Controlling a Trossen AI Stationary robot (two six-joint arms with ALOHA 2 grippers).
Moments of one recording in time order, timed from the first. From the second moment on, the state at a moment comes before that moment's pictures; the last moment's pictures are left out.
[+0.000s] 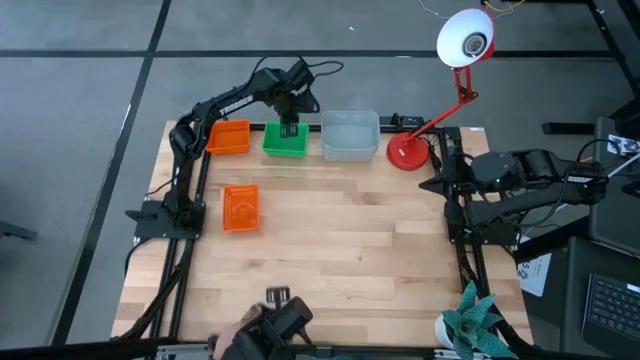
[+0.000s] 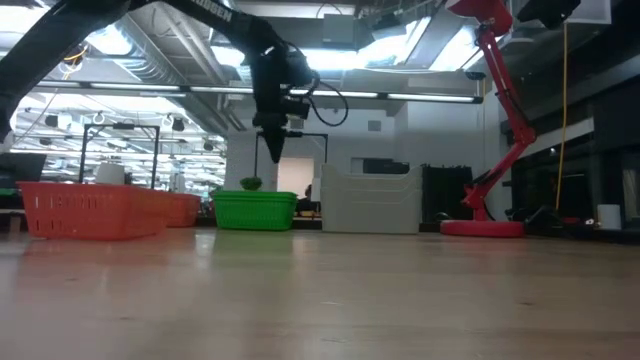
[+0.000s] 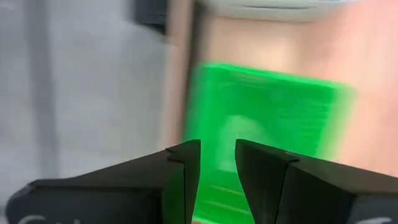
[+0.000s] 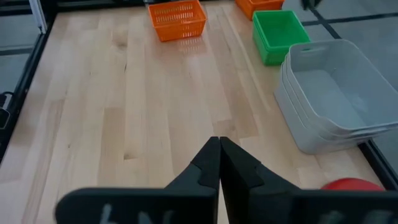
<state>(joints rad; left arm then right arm) 0.72 2.04 1.93 -1.05 -0.11 0.64 0.12 0.70 1.06 -0.99 0.23 0.18</state>
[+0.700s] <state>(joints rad) 0.60 2.04 1.61 -0.99 0.01 0.59 0.12 0.70 1.06 -1.02 0.23 0.18</state>
